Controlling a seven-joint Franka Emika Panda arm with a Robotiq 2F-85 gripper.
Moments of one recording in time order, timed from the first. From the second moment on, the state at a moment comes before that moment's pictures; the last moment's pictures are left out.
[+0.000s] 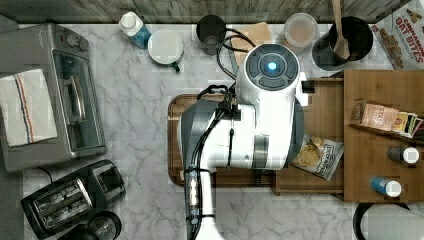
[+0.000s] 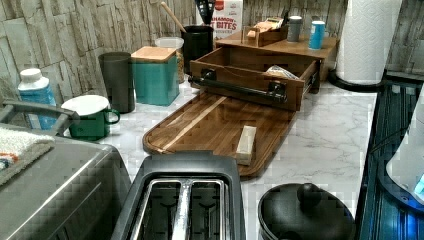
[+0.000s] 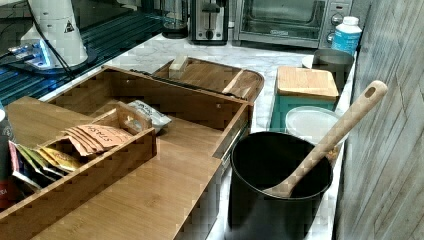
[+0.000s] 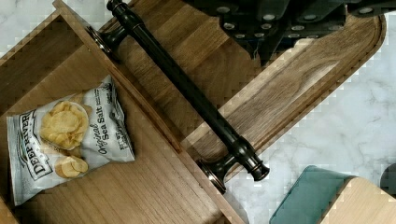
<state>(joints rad) -0.03 0.07 -0.04 -1.86 -0.04 0.28 -0.12</state>
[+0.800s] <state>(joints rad) -0.03 0.08 -0.04 -1.93 -0.05 0.44 -0.23</state>
